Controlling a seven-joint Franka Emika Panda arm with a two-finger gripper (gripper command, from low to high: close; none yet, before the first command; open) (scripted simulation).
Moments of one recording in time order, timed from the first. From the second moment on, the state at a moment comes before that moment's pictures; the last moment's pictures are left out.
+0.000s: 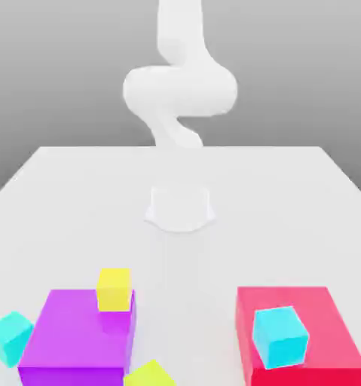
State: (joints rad) arm 0.04 -0.71 -0.04 -2.30 0.03 2.32 0.72
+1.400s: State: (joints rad) arm 0.15 0.47 -0.20 -2.28 0.23 2.74 -0.12
